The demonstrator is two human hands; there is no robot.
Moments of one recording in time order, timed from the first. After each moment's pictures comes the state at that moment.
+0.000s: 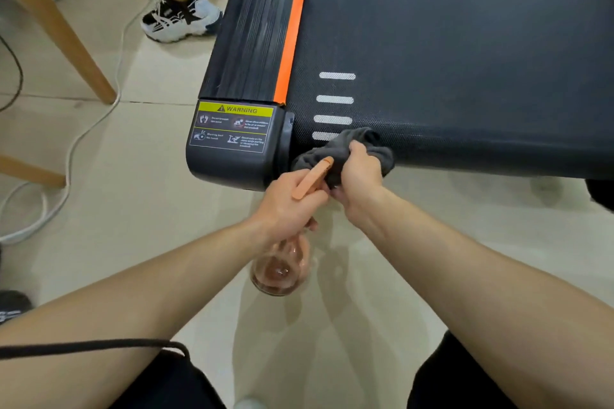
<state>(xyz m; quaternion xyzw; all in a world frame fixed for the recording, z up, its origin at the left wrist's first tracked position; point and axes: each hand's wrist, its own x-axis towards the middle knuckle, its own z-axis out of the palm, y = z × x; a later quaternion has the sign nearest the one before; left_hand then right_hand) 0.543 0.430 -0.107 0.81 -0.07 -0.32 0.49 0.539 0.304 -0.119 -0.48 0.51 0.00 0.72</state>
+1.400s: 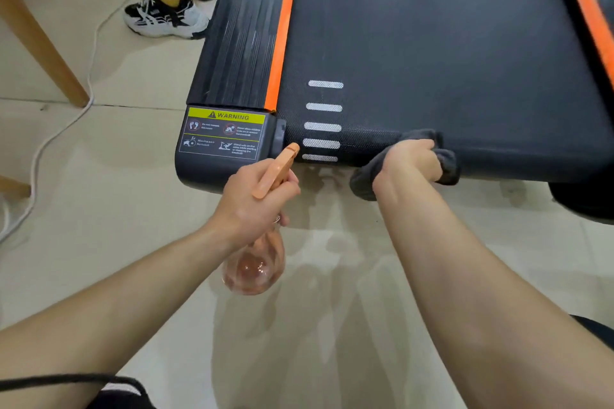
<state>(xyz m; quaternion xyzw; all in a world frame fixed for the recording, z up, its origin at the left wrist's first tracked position) 0.554 0.460 -0.073 0.82 -0.09 -0.25 0.51 0.546 0.236 -0.093 -0.44 0.64 -0.14 0.61</state>
